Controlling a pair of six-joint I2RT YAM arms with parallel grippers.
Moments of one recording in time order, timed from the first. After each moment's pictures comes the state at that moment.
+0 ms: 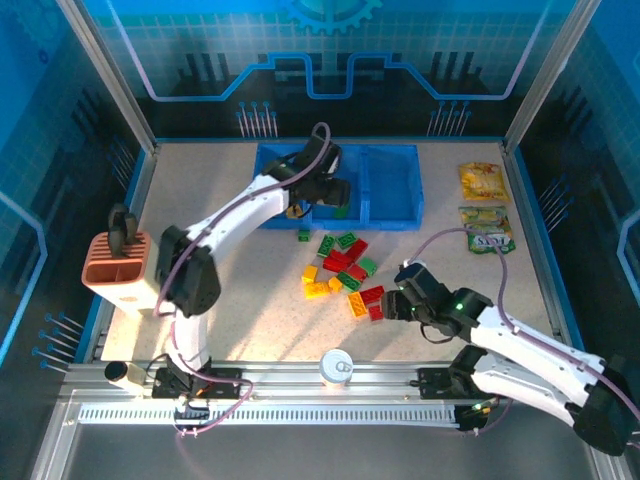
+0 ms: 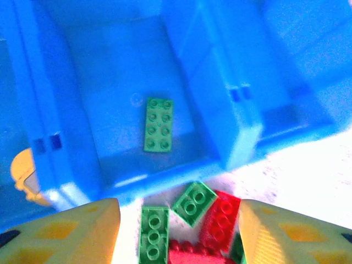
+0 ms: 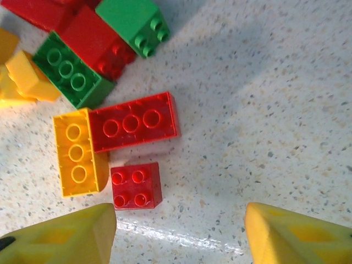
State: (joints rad) left arm -0.59 1.89 1.78 -0.77 -0.05 -0.40; right arm 0.79 0.88 0.54 -0.70 0.17 0.69
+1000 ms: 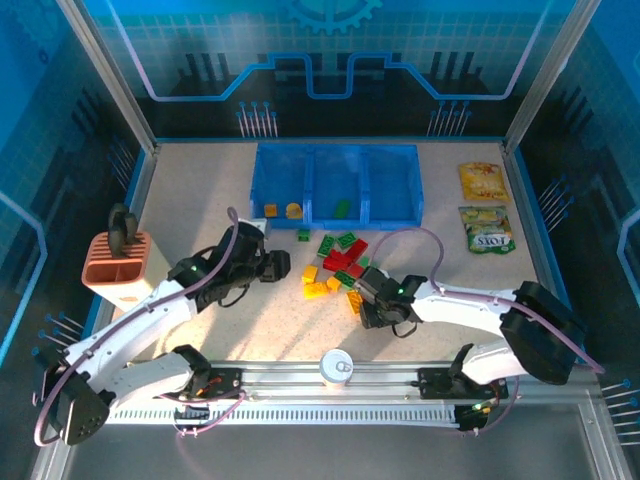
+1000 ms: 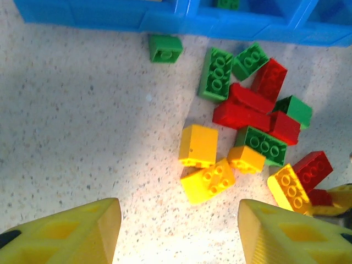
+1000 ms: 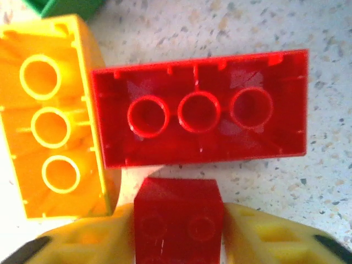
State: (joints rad) left arm -0.62 0.98 0.75 -0.60 -0.07 -0.62; right arm 0.90 1.39 0.66 -0.57 0.15 0.66
